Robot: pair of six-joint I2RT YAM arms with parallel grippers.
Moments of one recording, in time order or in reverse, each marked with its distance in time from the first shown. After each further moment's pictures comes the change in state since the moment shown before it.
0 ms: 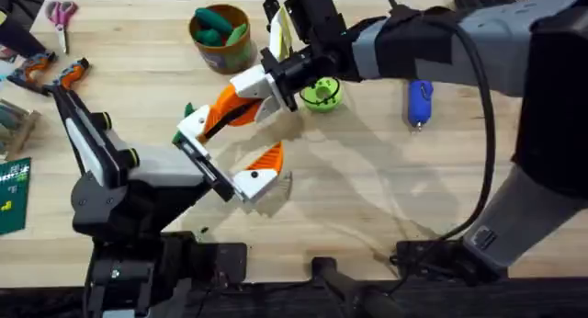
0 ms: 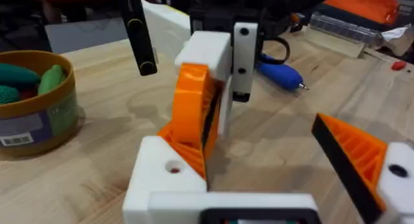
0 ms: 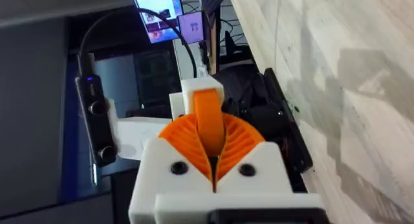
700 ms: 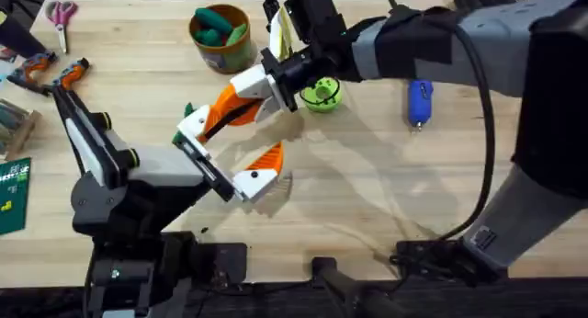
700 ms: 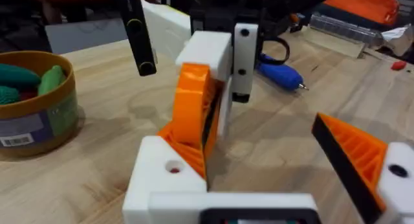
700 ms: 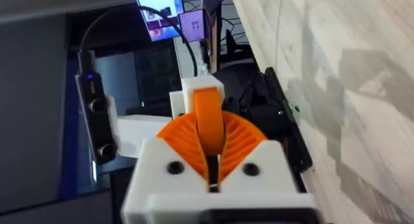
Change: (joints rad) left arm 0.000 0.000 0.000 0.000 0.000 0.001; right arm 0.000 0.000 0.000 -0.002 -0.004 -0.008
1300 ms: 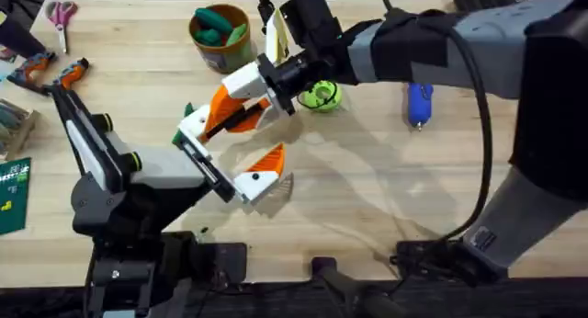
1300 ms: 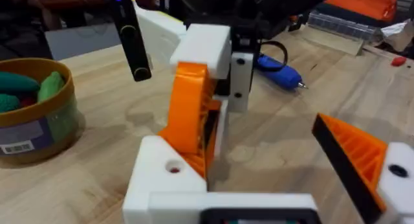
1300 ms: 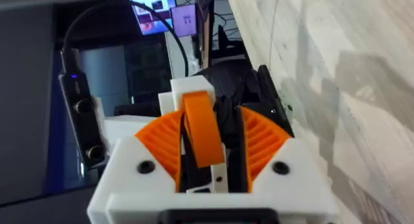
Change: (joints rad) left arm -0.001 -0.004 0.000 0.000 0.008 0.028; right arm 0.017 0.001 0.000 -0.013 0.011 -0.049
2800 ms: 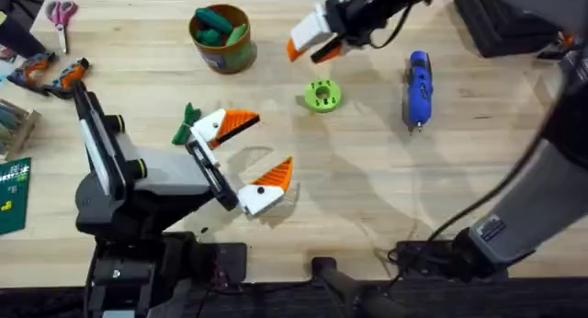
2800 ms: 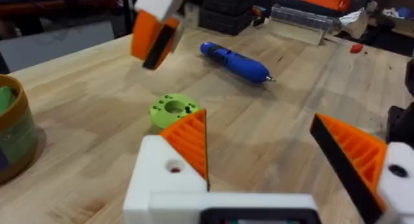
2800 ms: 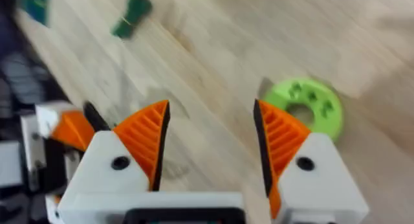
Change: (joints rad) left arm -0.024 0.000 0.000 -0.008 0.101 0.022; right arm -0.300 -0.035 0.387 -0.828 0.625 -0.854
